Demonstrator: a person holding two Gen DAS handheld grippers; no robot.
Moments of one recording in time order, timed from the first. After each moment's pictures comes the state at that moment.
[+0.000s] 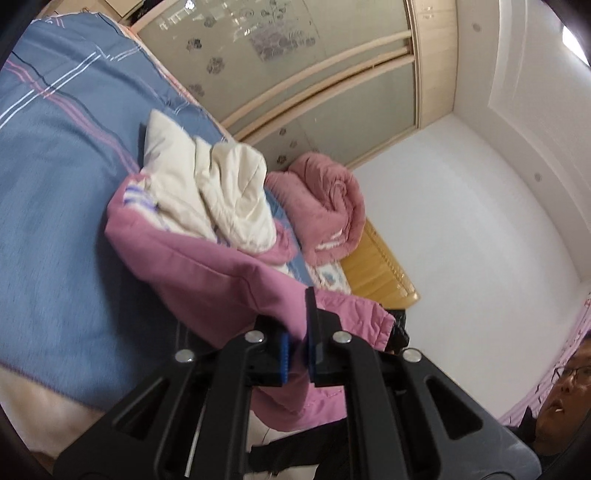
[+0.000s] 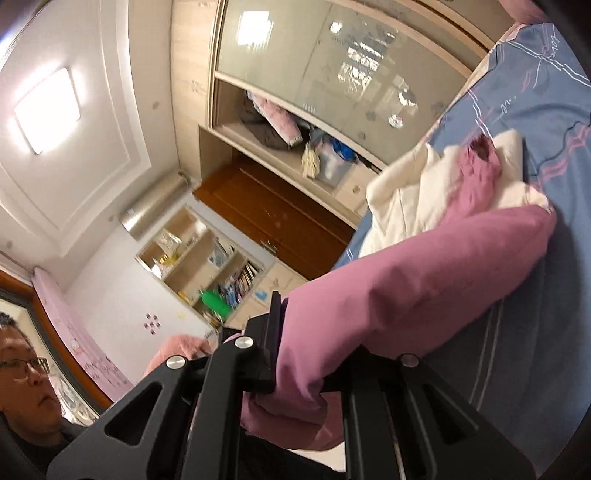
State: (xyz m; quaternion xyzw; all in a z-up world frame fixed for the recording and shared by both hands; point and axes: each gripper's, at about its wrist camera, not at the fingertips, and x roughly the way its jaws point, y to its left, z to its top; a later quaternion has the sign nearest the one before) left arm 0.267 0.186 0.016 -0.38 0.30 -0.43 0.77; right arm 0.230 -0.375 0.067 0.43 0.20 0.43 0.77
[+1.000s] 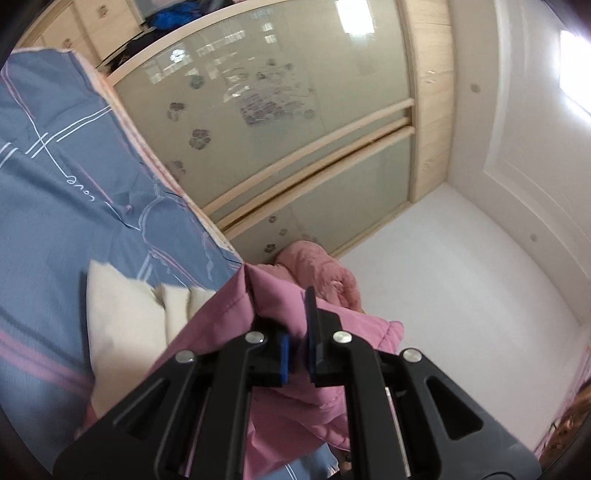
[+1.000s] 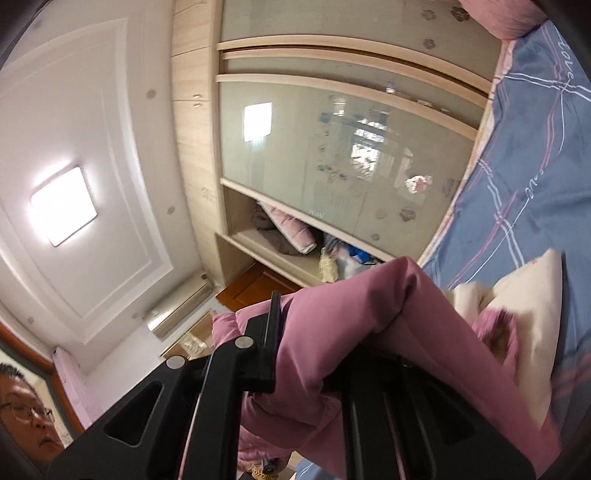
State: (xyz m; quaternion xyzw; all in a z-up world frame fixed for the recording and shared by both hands) left arm 0.518 0.177 0.066 -0.45 0.19 -0.39 0.78; right arm 0.453 -0.448 0.052 0.55 0.06 0.38 0.75
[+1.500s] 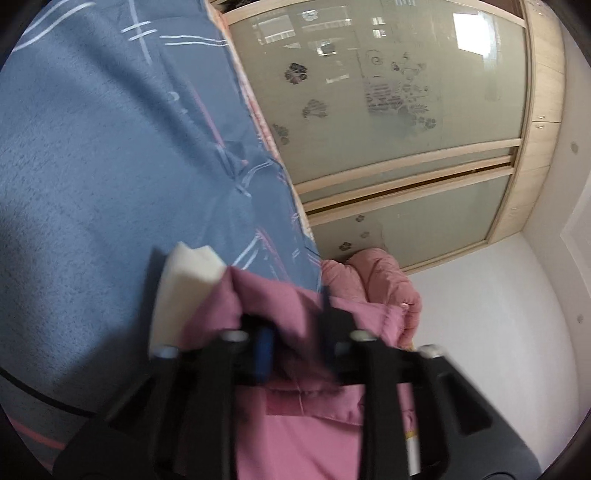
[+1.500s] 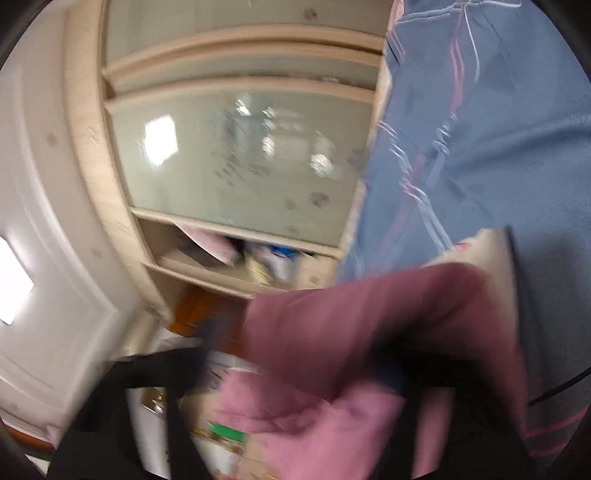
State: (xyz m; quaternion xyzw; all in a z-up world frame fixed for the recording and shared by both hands) left arm 0.622 0.169 -0.040 -0.52 0.30 -0.28 0.75; right arm 0.507 -0.460 -0.008 0.65 0.09 0.27 0.70
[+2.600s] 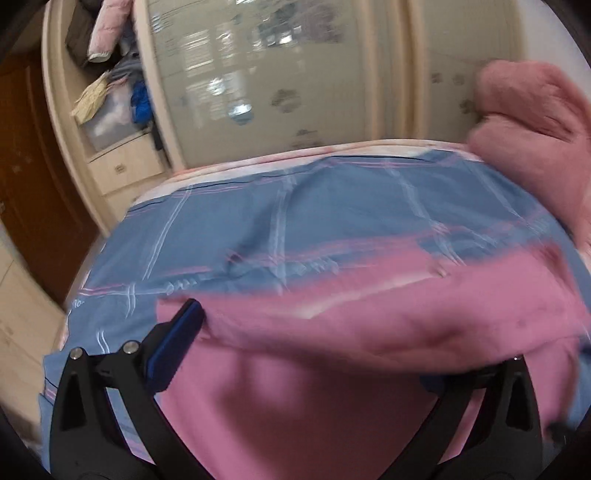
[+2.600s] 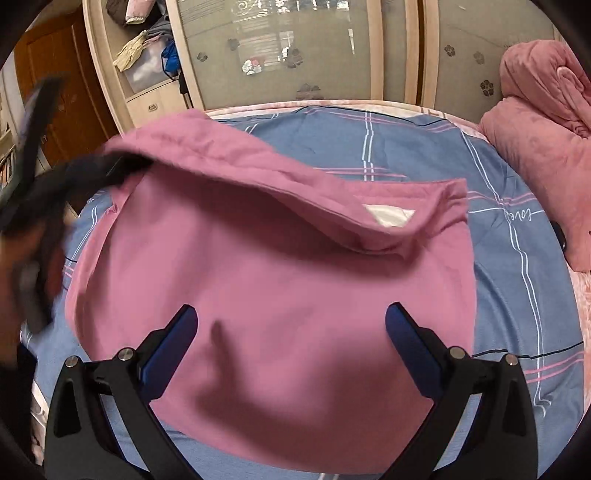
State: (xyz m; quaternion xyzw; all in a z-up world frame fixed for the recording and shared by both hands) left arm 0.639 -0.060 0.110 0.08 0.35 -0.02 0.93; right arm 0.485 -0.250 0.098 0.04 0.43 0.07 0.90
